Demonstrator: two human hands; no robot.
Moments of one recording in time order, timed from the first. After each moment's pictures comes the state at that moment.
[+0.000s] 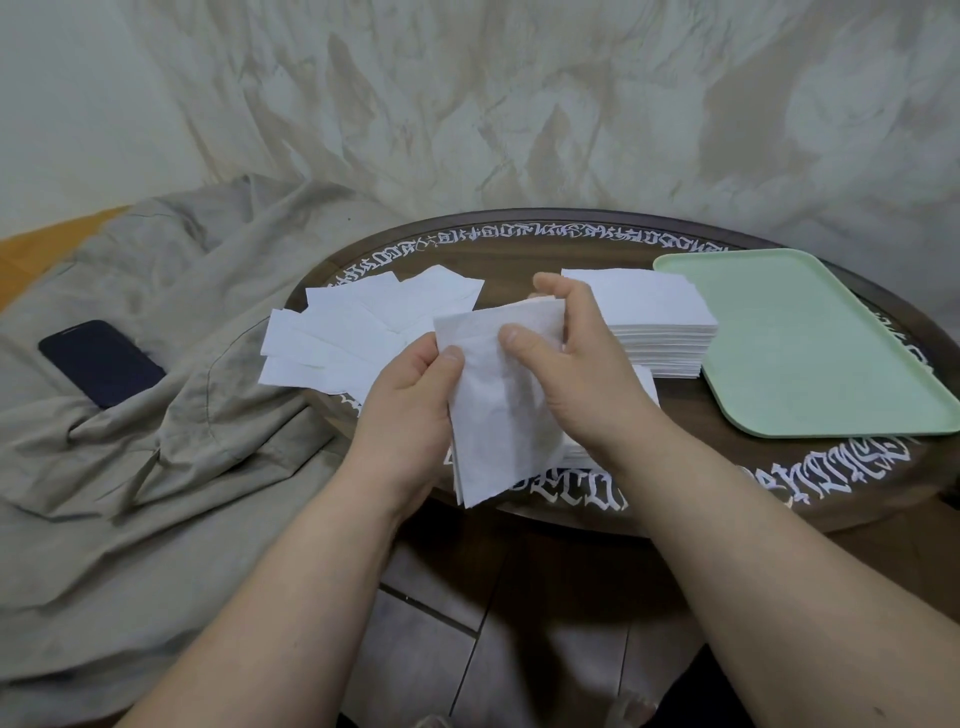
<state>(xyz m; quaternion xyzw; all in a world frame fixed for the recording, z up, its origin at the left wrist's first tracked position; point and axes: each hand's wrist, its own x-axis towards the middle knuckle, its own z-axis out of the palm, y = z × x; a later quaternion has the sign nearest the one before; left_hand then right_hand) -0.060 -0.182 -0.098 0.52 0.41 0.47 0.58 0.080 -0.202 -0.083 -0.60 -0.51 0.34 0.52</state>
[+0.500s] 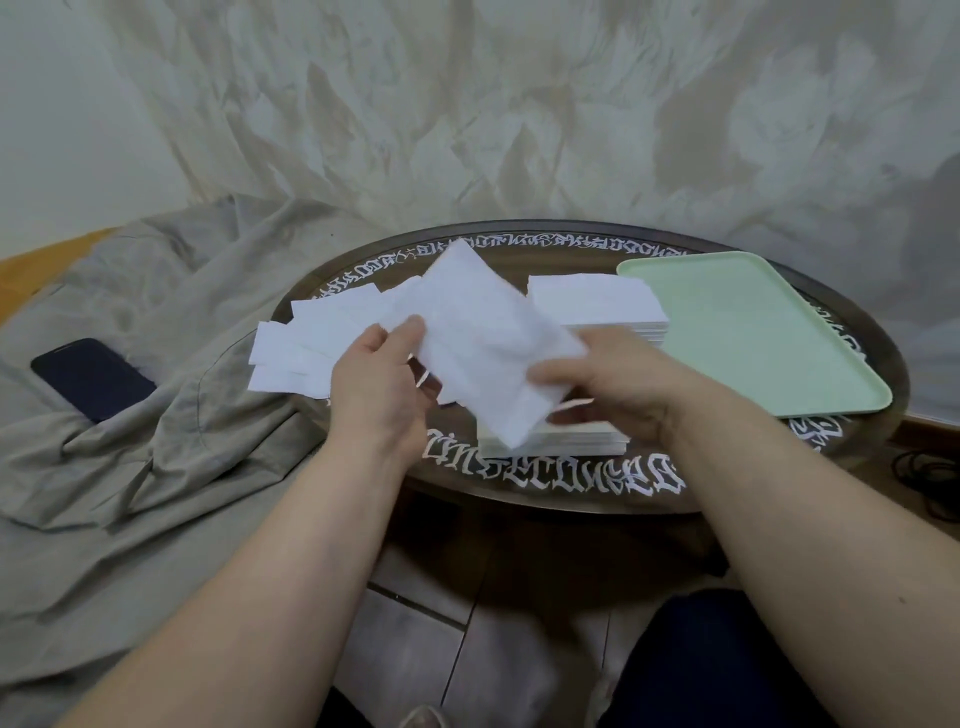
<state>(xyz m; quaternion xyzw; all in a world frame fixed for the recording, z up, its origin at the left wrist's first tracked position) -0.045 -0.180 -0.074 0.33 0.43 0.55 0.63 0.131 -0.224 -0.069 -0.61 -0.42 0.53 0.41</state>
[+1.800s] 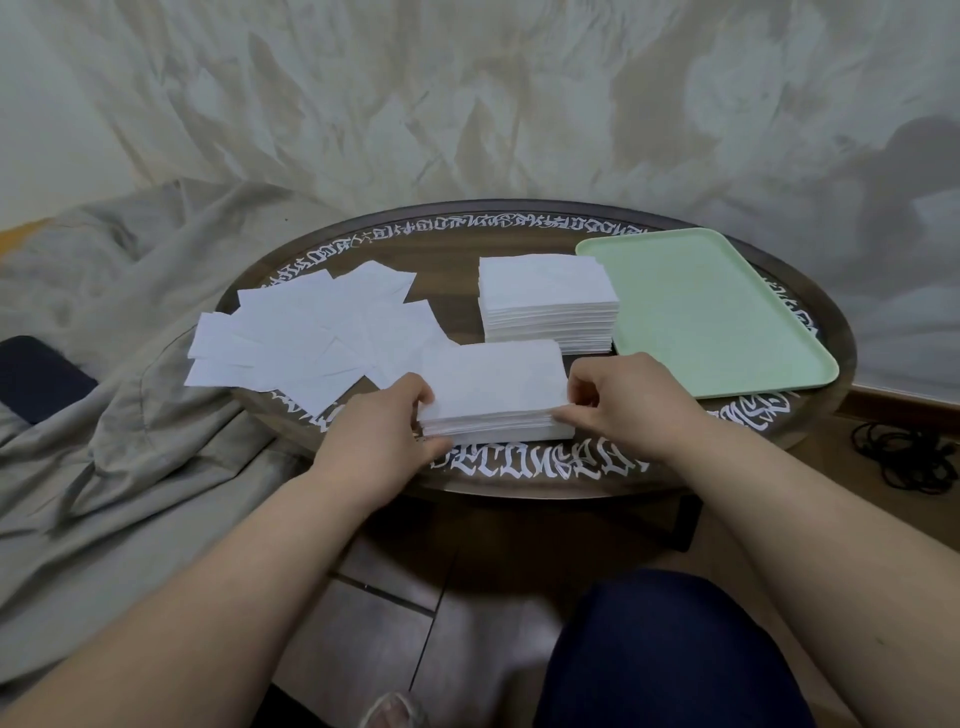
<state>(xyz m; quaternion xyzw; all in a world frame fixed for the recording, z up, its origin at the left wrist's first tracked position) -0.042 -0.188 -0.133 0.82 0.53 0.14 0.18 0.198 -0.254 -0.117 -0.71 -0.68 0.10 0.15</state>
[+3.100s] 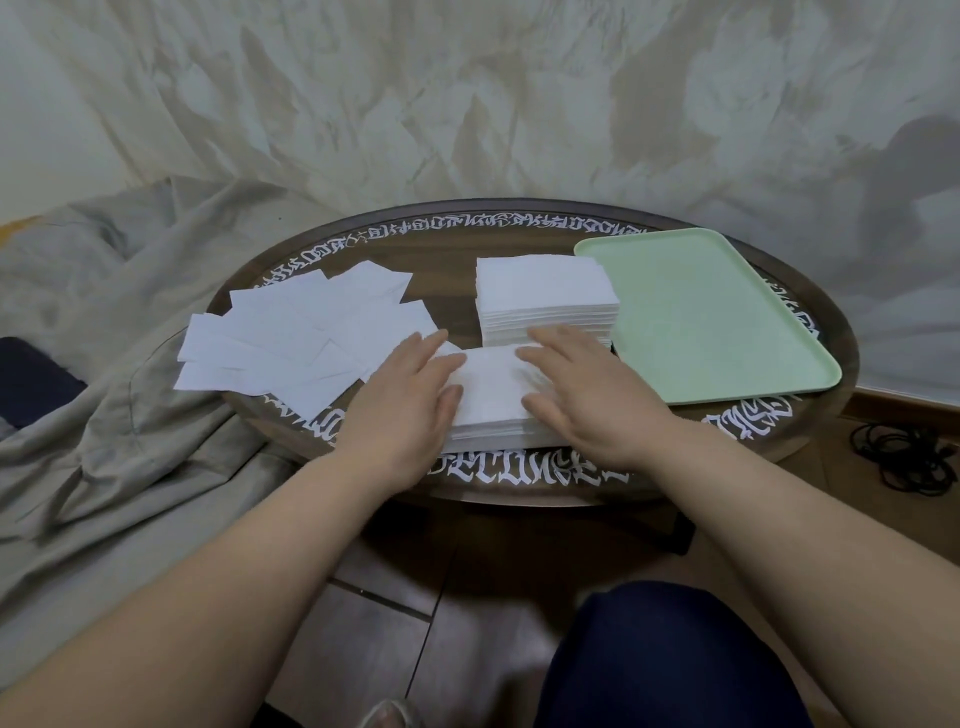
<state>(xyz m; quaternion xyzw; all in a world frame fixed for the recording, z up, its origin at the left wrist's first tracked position) -0.020 -0.175 -0.130 0.88 0.45 0.15 0.11 0.187 -0.239 -0.127 -0.66 -0.74 0.07 0.12</state>
